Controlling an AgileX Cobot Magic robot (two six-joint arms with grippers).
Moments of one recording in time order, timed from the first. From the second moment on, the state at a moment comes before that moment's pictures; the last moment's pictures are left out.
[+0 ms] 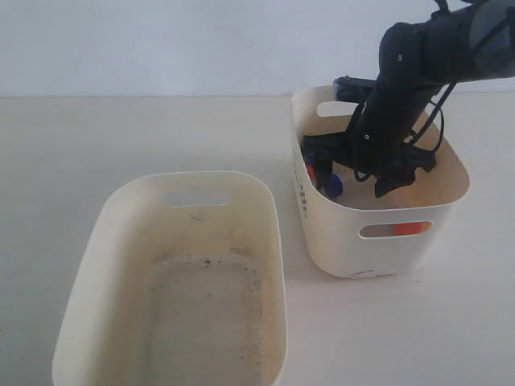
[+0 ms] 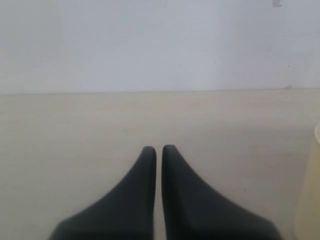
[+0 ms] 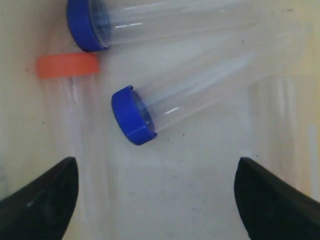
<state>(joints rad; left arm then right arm) -0.01 0.00 0.00 0.03 0.21 -0.03 0.26 2.01 -1.37 0.07 0.74 0.36</state>
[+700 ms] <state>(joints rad) -0.01 0.00 0.00 0.03 0.21 -0.03 0.26 2.11 -1.38 0.07 0.72 0.37</state>
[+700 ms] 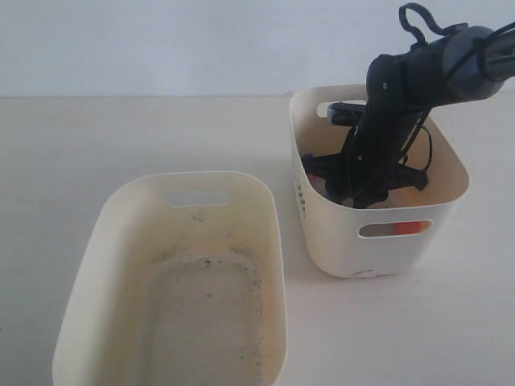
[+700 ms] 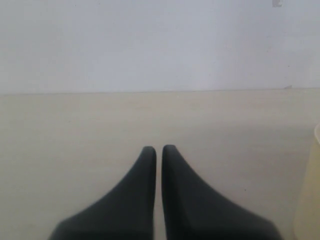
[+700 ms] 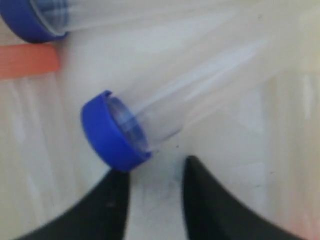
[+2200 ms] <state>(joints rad) -0.01 0.00 0.00 0.03 0.21 -0.03 0.26 2.06 -1.41 0.02 0.72 0.30</state>
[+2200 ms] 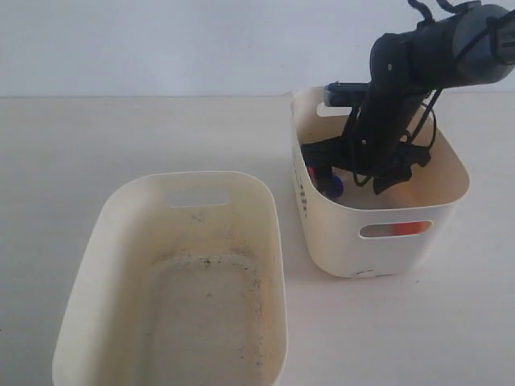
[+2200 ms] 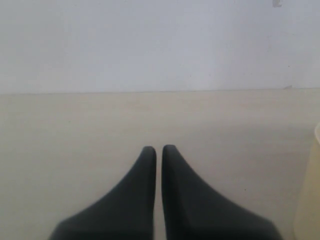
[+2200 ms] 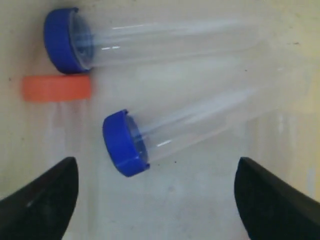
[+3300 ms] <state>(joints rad) -0.01 0.00 0.00 0.03 0.21 -0.03 0.27 2.04 -1.42 0.03 0.71 0.31</state>
